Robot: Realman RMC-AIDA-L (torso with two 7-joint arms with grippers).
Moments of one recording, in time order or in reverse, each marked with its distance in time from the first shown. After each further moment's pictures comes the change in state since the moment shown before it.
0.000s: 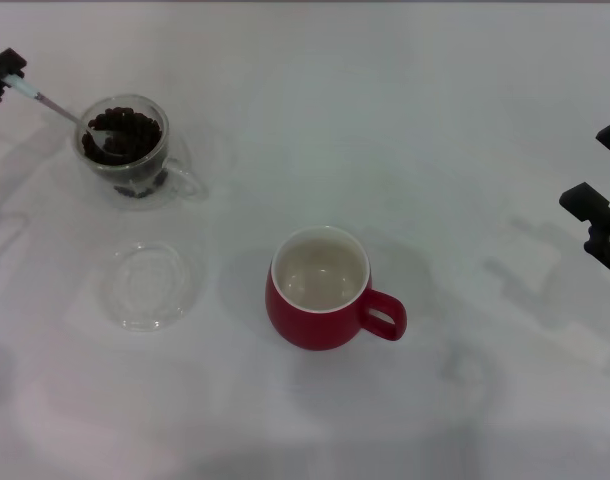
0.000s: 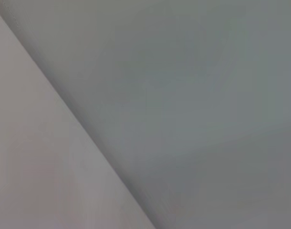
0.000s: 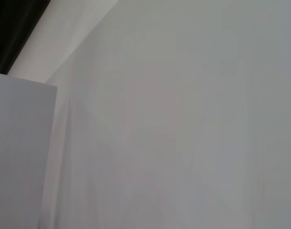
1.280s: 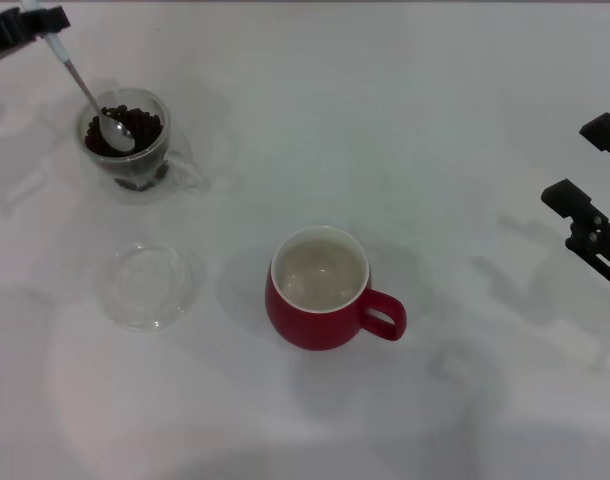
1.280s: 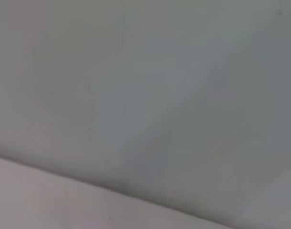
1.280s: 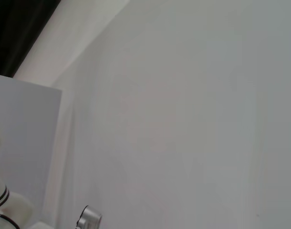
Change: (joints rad) left arm -0.206 0.010 0.000 -0.131 0.261 -0.021 0.184; right arm 0.011 0.018 -0.002 -0.011 0.000 0.006 -0.031
